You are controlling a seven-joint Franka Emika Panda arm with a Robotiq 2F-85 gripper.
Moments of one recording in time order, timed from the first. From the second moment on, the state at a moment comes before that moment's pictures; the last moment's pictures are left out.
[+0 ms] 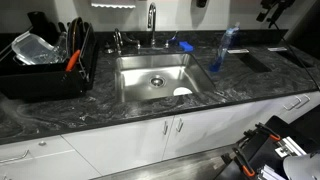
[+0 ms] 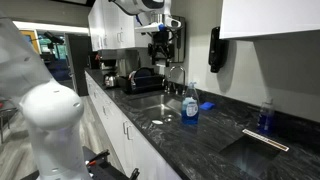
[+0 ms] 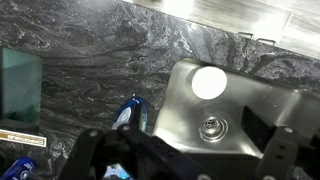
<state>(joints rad) -0.05 -0.41 -0.12 -2.16 -0.01 1.79 -0.05</state>
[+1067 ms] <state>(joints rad) 0.04 0.00 0.00 -1.90 -0.01 1.90 -0.03</state>
